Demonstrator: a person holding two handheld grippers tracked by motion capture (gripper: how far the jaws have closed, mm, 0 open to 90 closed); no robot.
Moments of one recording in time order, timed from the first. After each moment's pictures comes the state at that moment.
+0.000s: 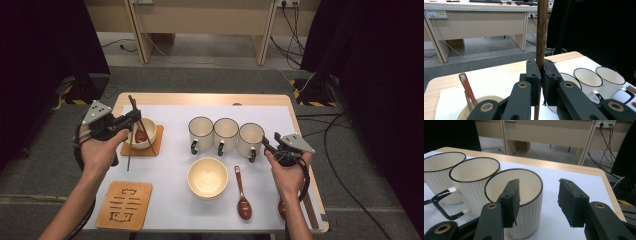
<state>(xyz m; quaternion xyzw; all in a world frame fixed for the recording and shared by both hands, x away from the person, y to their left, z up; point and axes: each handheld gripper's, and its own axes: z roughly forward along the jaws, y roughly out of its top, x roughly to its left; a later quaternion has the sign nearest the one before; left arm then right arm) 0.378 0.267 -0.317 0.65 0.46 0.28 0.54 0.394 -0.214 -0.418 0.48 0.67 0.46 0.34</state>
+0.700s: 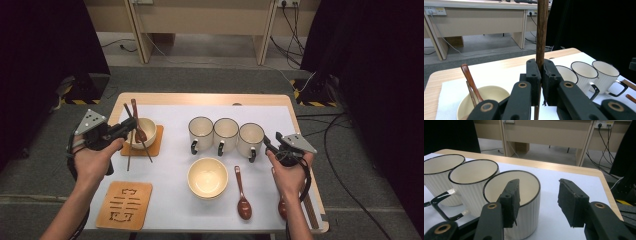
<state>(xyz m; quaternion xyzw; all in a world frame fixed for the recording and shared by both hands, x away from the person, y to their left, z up) 0.357 0.276 -0.324 0.65 0.46 0.28 0.54 0.393 -0.217 -0.416 0.48 0.66 0.46 0.34</state>
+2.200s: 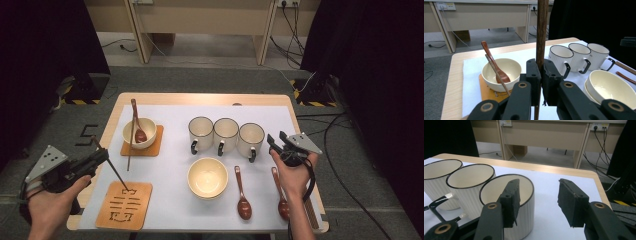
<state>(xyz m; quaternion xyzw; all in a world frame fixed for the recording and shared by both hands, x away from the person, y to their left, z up) 0.265 0.324 -0.334 0.65 0.47 0.29 0.52 0.390 -0.225 -0.410 0.49 0.65 0.47 0.35</state>
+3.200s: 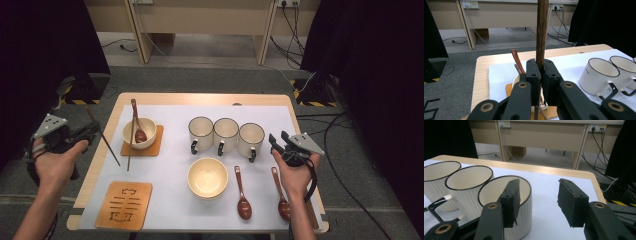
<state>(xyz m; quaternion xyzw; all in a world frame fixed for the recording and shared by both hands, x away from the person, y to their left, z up) 0.355 0.355 -0.332 0.63 0.51 0.31 0.49 0.387 -0.228 -0.407 0.49 0.65 0.47 0.35</state>
